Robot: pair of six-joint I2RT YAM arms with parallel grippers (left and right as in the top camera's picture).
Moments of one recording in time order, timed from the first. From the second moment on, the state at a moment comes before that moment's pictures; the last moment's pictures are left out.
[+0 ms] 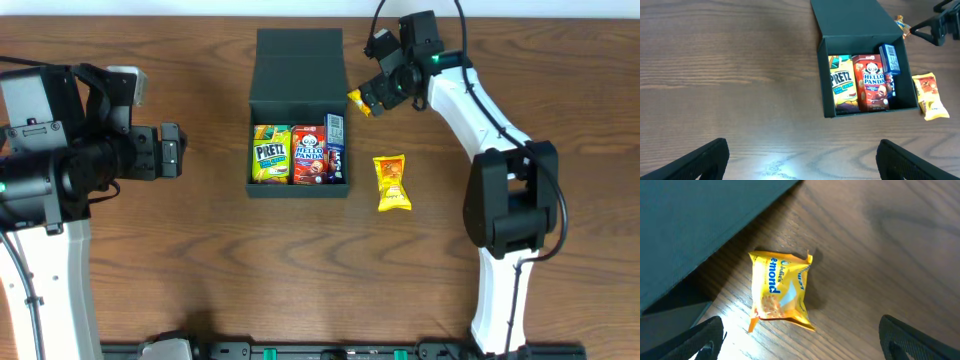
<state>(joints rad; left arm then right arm) 0.16 1.29 1.64 -1.31 0.25 0.17 0.23 2.25 1.84 -0.63 -0.16 -0.34</state>
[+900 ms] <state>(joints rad) 0.16 1.29 1.64 -1.31 0.25 0.17 0.25 2.37 1.84 -0.49 -0.18 -0.35</state>
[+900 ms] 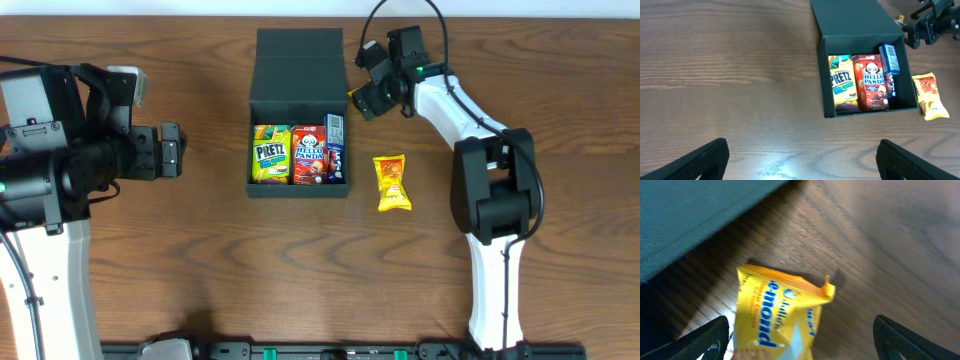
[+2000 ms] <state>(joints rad) 0.16 1.29 1.64 -1.31 0.25 0.17 0.26 2.37 1.84 -0.44 -0.18 -0.25</state>
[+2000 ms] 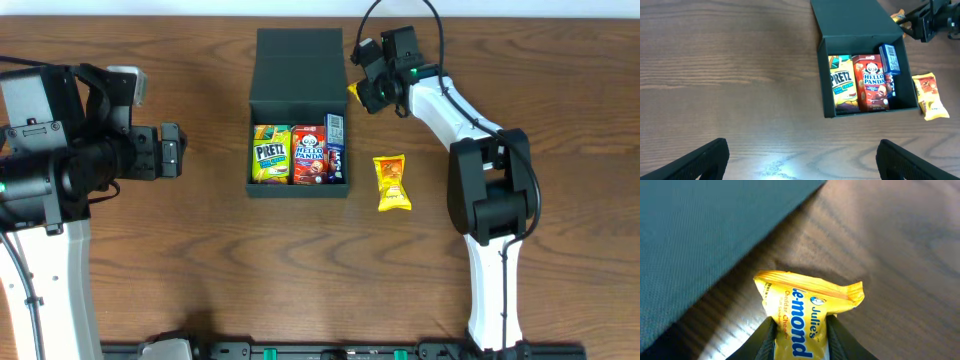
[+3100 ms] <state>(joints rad) 0.16 1.29 1.64 -1.31 0.25 0.17 0.44 2.08 1.85 -0.60 -0.41 -0.39</state>
